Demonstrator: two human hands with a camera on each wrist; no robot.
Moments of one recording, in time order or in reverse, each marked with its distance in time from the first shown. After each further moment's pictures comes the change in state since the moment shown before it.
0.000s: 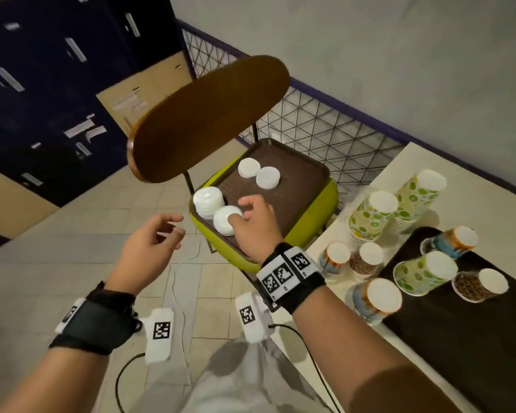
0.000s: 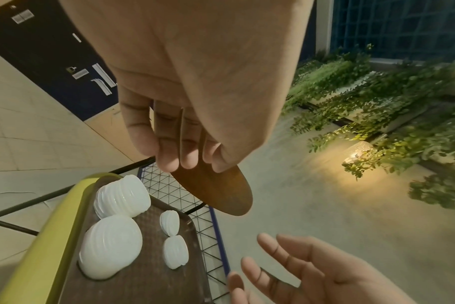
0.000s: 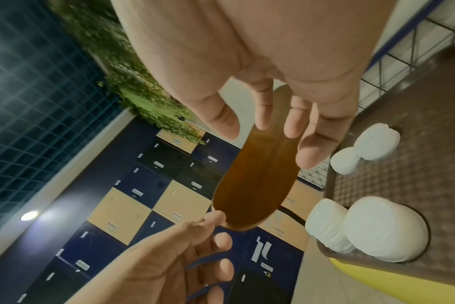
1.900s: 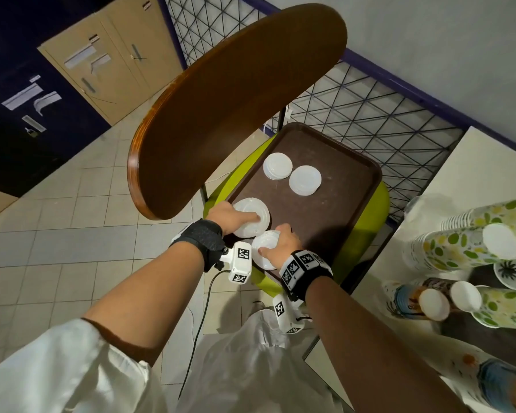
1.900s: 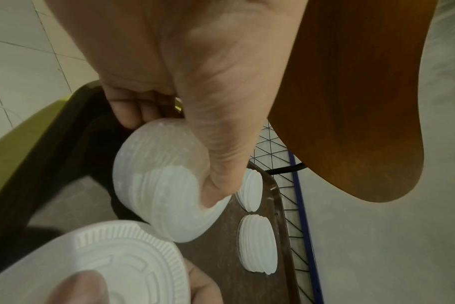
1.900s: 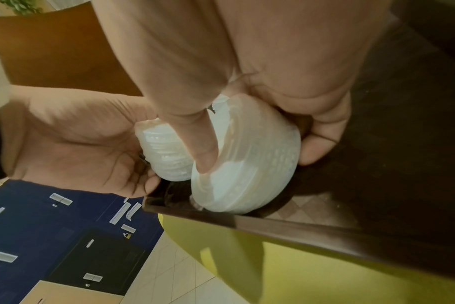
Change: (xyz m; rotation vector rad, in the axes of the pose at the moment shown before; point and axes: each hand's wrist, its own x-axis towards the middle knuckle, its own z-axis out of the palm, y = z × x) left_hand 0.287 -0.065 0.098 0.097 -0.443 -0.427; right_hand 0.204 0.114 0.112 -0.421 0.039 0.540
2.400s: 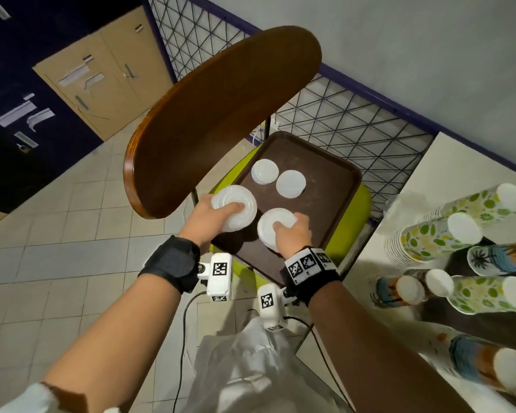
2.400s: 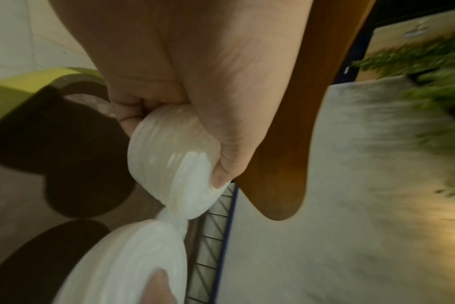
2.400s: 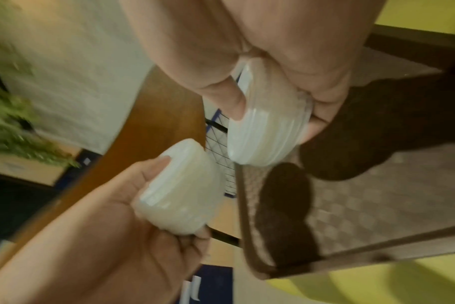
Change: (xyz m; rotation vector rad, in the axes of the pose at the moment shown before) left_hand -0.066 -0.003 -0.019 -0.511 -0.003 0.190; right_hand -0.041 -0.008 -0.050 0.596 0.210 0.082
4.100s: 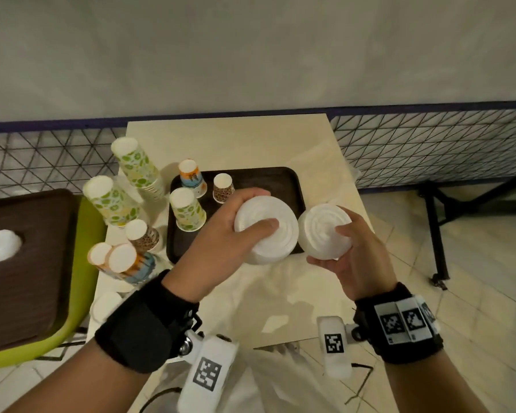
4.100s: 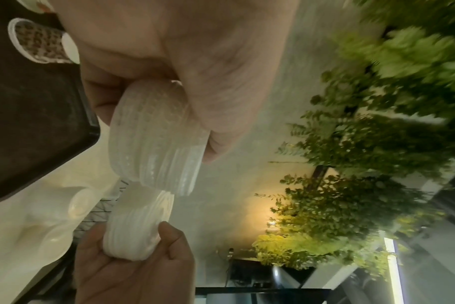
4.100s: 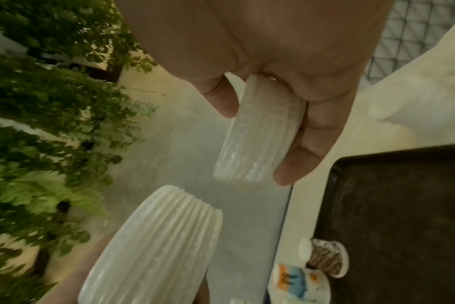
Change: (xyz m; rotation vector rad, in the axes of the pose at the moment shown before) left_hand -0.419 -0.014 0.443 0.338 -0.977 0.571; right_hand -0.258 0.305 -0.551 1.079 0.466 -0.145
